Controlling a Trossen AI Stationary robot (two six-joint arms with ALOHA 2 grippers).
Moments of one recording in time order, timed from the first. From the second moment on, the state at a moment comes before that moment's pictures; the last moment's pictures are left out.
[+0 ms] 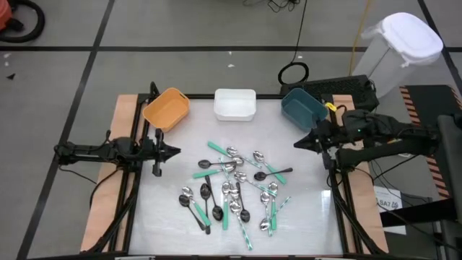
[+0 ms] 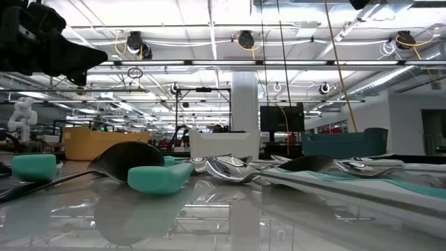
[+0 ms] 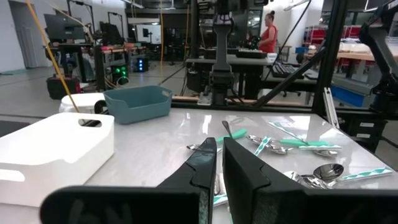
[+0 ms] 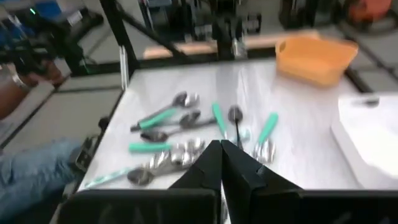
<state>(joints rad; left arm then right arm) -0.05 0.02 0.01 0.05 -0.10 -0.02 0.03 0.72 1.00 -0.71 -0.08 0.14</state>
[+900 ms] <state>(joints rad) -0.06 0.02 0.01 0.02 -0.10 -0.20 0.48 1.20 0.90 -0.88 0.08 0.38</state>
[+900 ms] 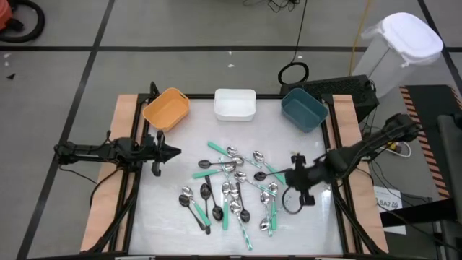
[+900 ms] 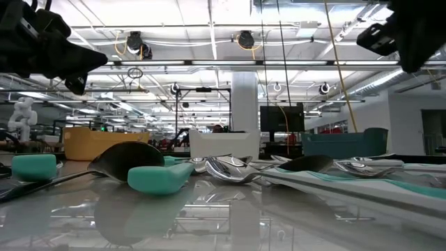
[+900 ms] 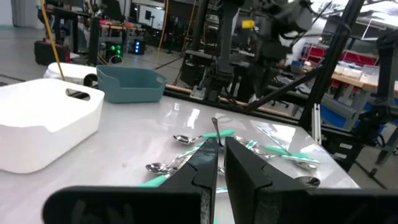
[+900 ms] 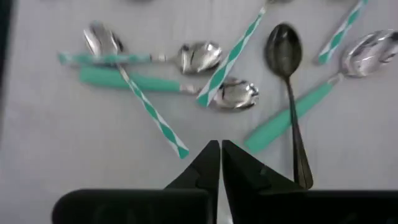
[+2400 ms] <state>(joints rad) -0.06 0.03 0.01 0.02 -0.11 -0.02 0.57 1.62 0.90 -0.73 0.00 0.27</state>
